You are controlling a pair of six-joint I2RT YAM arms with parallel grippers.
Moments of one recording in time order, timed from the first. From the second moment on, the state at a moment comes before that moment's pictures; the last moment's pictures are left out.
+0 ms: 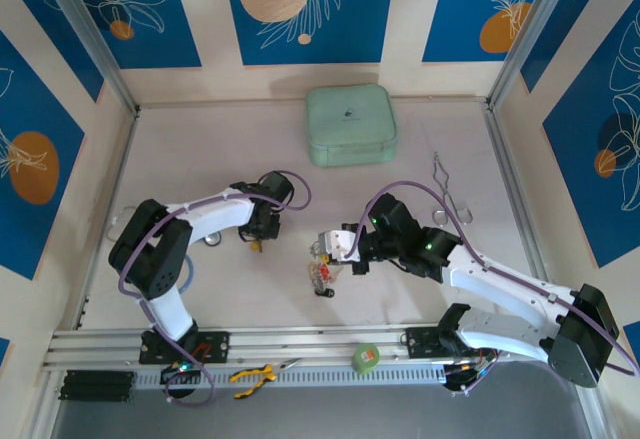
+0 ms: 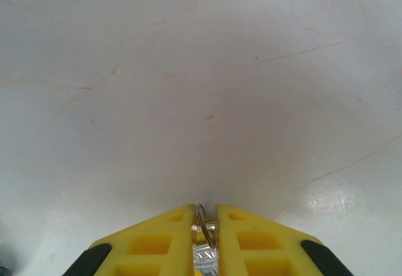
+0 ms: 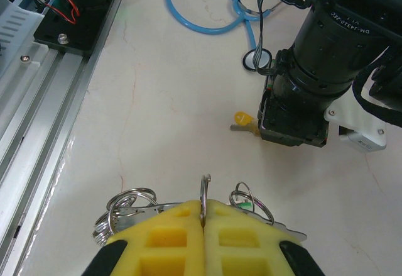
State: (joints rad) left arm -0.63 1.73 1.04 -0.70 -0.24 -0.42; right arm 0.85 1.03 0.71 -0.31 -0.49 -0.70
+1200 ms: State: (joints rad) left arm -0.63 1.35 0.94 -0.52 -0.10 -0.22; right arm 0.84 1.03 0.71 -0.31 -0.49 -0.68
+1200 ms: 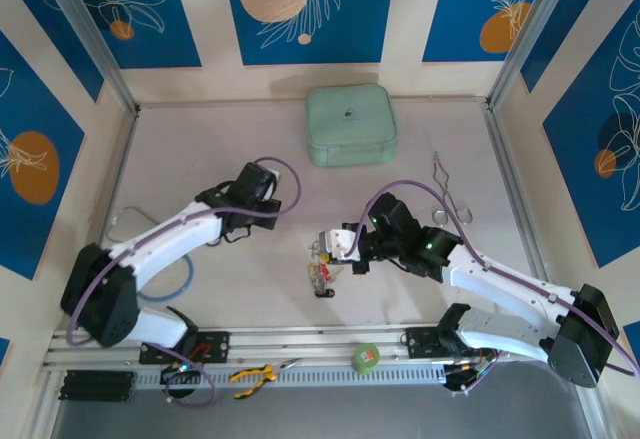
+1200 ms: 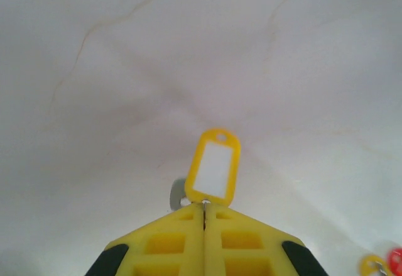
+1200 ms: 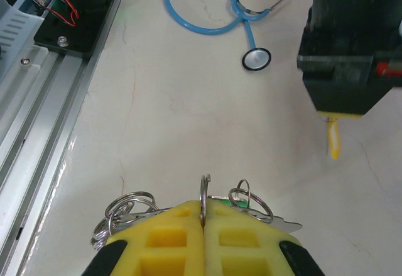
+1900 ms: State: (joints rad) left arm -0.63 0.82 0.55 -0.02 0.56 0.56; right arm 0.79 1.09 0.77 -0.32 -0.62 -0.68
